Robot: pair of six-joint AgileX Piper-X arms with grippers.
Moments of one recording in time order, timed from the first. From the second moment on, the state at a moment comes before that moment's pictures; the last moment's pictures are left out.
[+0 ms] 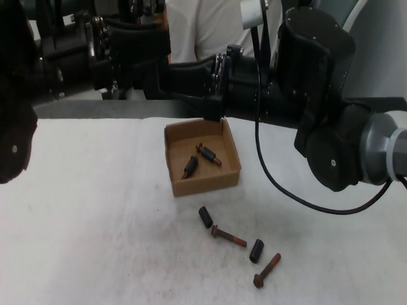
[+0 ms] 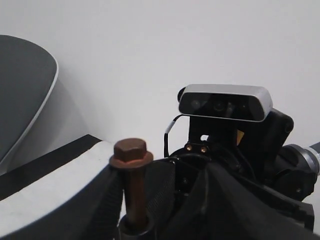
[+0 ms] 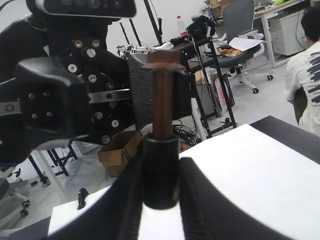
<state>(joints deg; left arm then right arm) -10.2 77.4 -45.0 -36.3 62.9 -25.7 32.7 92.9 -56.5 -34.3 -42.4 21.0</state>
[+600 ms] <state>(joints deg) -5.0 77.4 -44.9 -28.4 60.1 -19.0 32.7 92.9 -56.5 -34.3 -43.6 21.0</state>
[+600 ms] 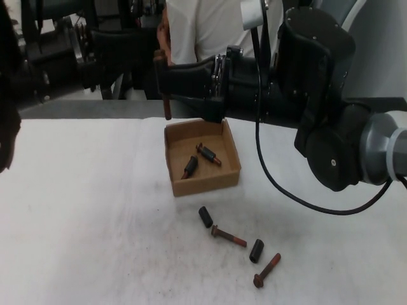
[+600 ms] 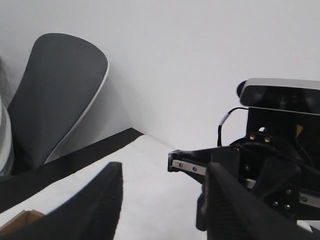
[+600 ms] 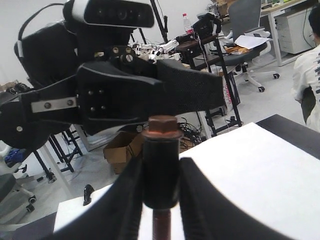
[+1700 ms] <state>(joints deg) -4.6 77.2 -44.9 16.5 46.0 0.5 18.8 94.1 -66.3 4.7 -33.8 0.0</state>
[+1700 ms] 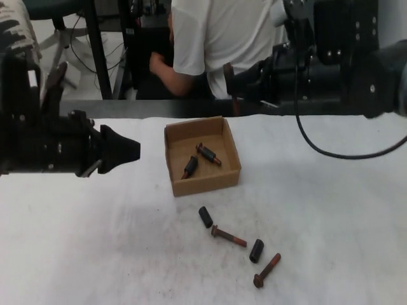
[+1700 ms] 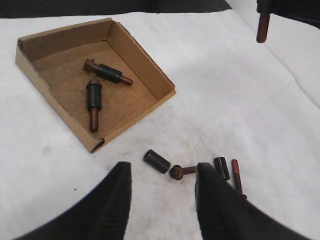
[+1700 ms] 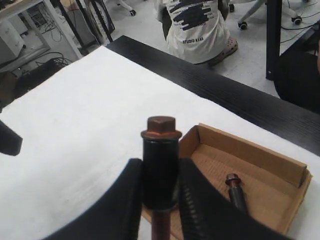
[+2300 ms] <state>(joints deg) -5.0 69.7 -44.9 21.9 44.9 2.7 24.3 112.9 -82.1 23.2 -24.3 -7.5</state>
